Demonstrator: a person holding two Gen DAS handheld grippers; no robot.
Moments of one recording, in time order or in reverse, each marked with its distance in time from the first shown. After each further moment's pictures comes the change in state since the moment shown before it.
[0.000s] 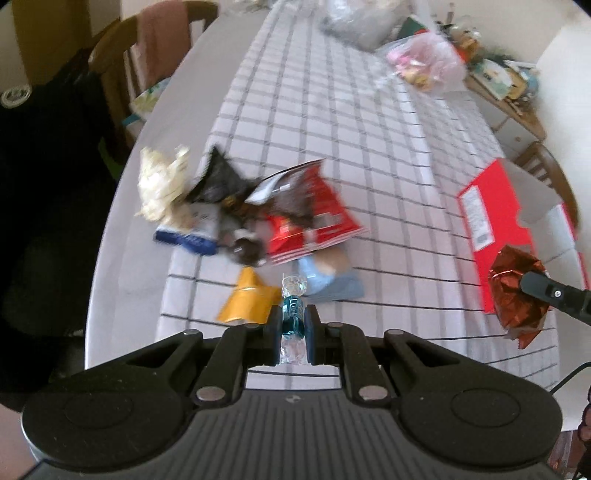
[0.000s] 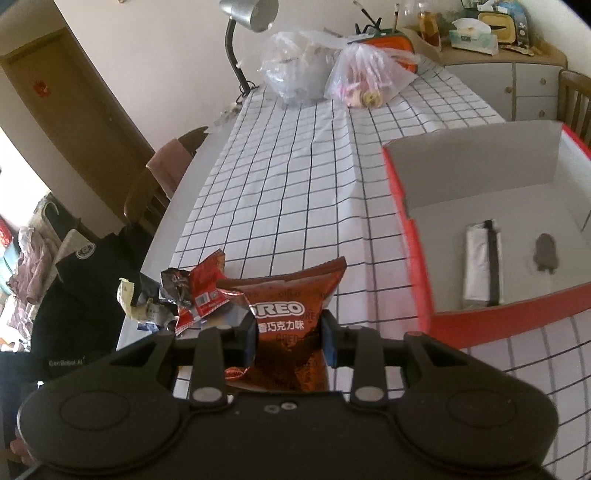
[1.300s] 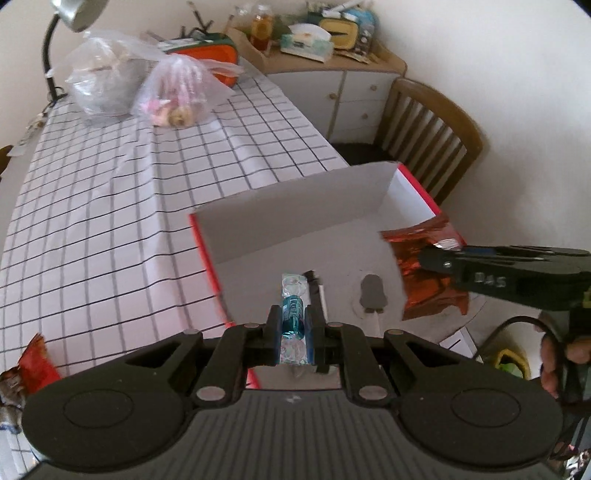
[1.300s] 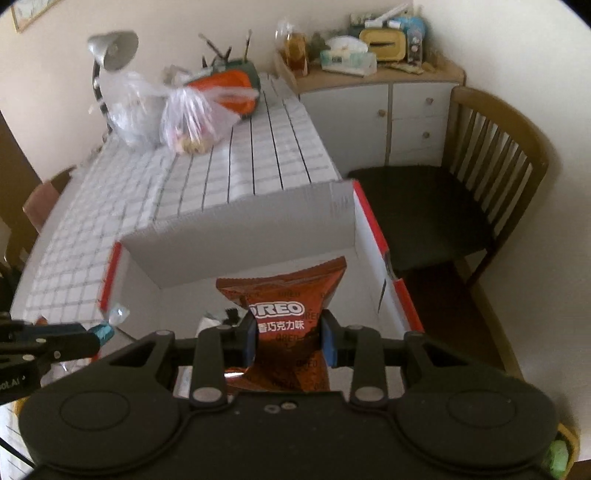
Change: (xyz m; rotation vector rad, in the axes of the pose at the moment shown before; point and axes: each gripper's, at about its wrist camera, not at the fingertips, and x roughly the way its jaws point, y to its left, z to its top) left arm 0.055 -0.340 0.053 0.458 -0.052 -0.112; right arm -0.030 -0.206 0.084 0.028 -0.027 -0.312
